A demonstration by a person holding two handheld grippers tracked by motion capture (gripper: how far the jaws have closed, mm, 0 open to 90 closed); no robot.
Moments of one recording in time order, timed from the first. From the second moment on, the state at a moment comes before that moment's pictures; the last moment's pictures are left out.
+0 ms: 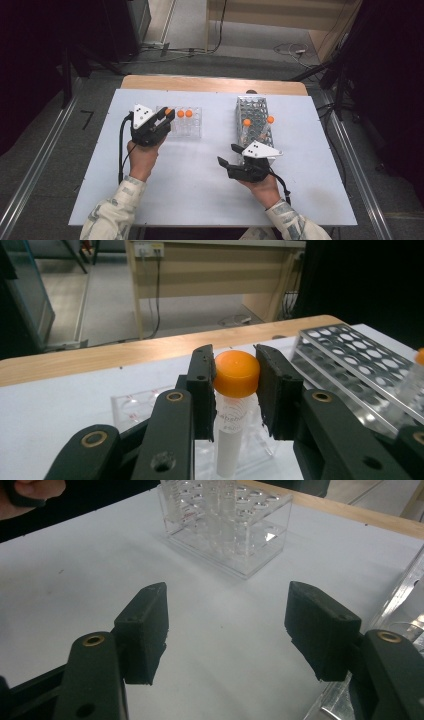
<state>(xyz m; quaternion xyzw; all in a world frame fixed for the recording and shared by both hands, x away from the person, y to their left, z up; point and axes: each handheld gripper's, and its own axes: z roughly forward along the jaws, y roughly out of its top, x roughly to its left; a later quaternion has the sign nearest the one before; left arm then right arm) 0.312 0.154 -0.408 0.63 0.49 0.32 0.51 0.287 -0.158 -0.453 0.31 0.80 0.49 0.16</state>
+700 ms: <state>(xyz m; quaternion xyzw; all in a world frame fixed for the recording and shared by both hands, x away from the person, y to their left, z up) 0.341 0.155 -0.394 0.62 0.49 0.34 0.51 0.286 -0.157 -0.454 0.31 0.80 0.49 0.16</state>
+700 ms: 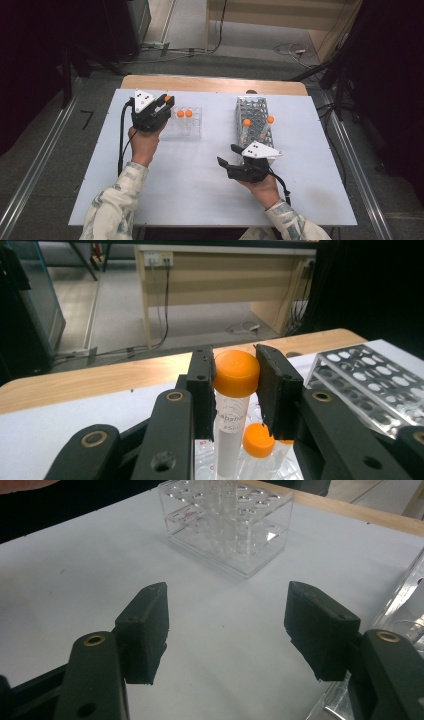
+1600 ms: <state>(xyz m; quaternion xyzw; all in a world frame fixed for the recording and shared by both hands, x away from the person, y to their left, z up) 0.349 0.149 -0.431 0.63 0.51 0.32 0.49 0.286 -0.156 -0.456 0.31 0.80 0.49 0.16</state>
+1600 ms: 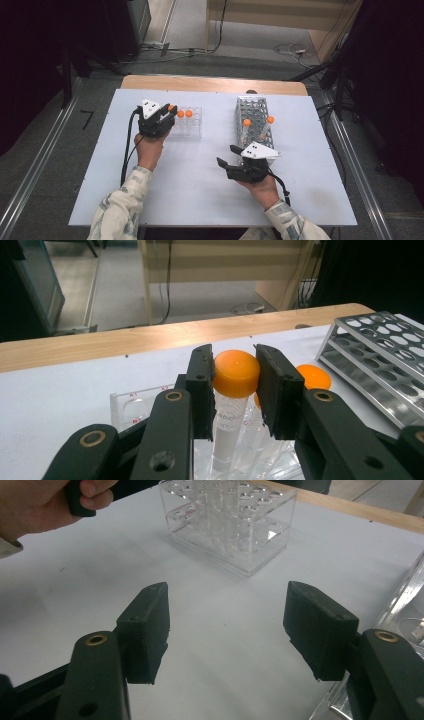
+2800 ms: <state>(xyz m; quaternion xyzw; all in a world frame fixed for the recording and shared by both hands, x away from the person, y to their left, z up) 0.287 0.136 -0.457 0.64 0.51 0.30 0.49 0.298 -0.182 -0.452 0.34 0.78 0.48 0.21</state>
